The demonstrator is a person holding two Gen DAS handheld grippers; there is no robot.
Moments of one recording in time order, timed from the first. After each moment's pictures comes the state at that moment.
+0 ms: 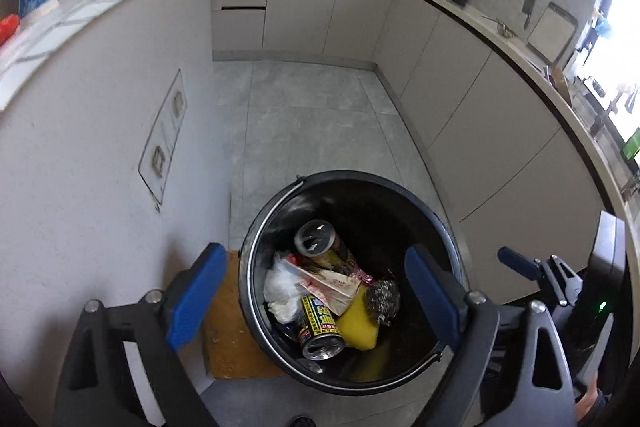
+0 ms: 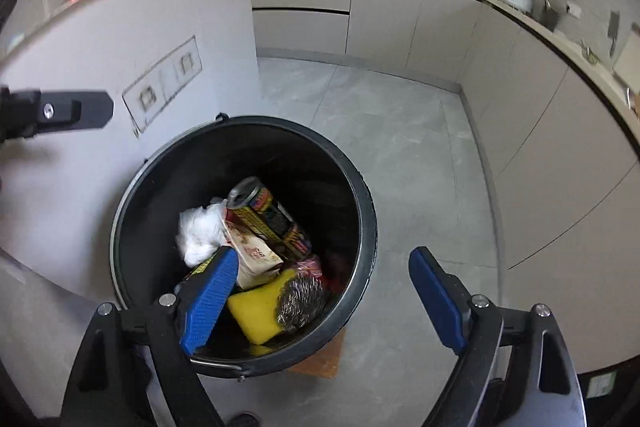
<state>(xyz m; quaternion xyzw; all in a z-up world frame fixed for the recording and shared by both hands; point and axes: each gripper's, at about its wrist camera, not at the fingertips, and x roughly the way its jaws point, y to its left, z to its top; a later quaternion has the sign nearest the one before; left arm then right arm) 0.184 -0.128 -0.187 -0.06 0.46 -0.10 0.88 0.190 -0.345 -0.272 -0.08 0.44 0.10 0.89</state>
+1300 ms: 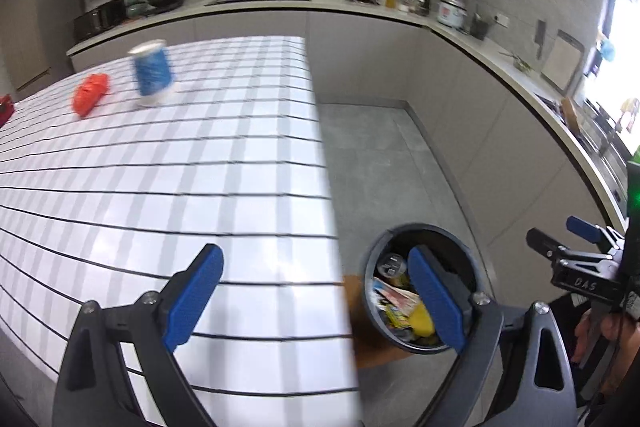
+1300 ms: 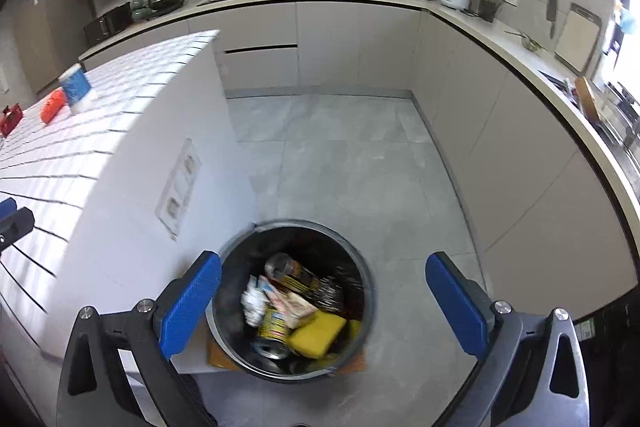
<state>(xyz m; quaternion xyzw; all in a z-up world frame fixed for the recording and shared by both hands) 0.156 0.011 -0.070 -0.04 0.41 -0.04 0.91 0.192 -0.268 -0.105 -0.02 0.42 0.00 0.91</state>
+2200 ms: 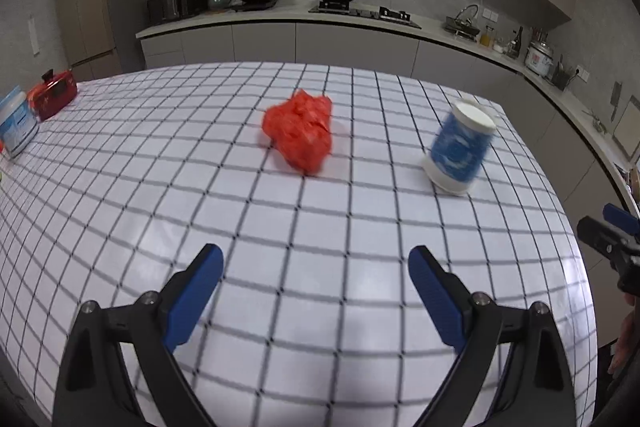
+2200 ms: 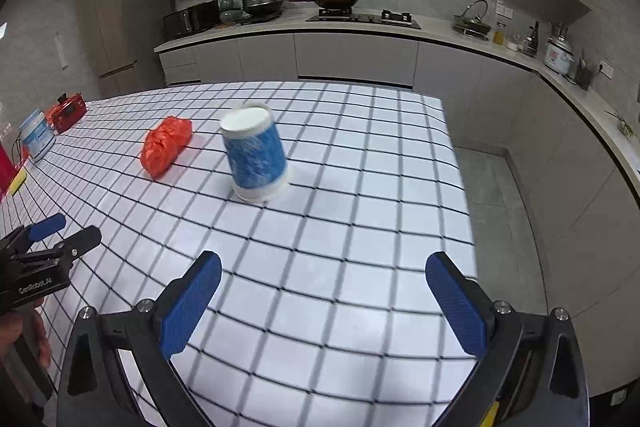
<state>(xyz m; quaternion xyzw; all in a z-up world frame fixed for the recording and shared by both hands) 0.274 0.328 -0.073 -0.06 0.39 0.06 0.92 0.328 0.092 -0.057 -0.05 0.38 0.12 0.91</state>
